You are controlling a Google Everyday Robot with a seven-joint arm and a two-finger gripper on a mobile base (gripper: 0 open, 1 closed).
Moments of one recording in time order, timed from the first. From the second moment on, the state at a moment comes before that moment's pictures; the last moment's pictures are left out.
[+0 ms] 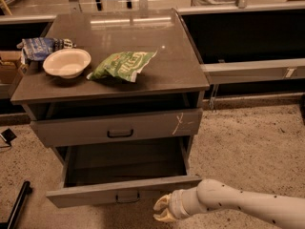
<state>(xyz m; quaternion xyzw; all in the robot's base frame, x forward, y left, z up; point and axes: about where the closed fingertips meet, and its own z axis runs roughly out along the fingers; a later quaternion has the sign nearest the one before) 0.400 -0.025 0.381 -0.66 0.65 0.24 0.30</state>
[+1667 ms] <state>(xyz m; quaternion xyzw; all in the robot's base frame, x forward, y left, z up) 0.467 -0.021 0.365 -0.53 0.67 0.25 0.45</state>
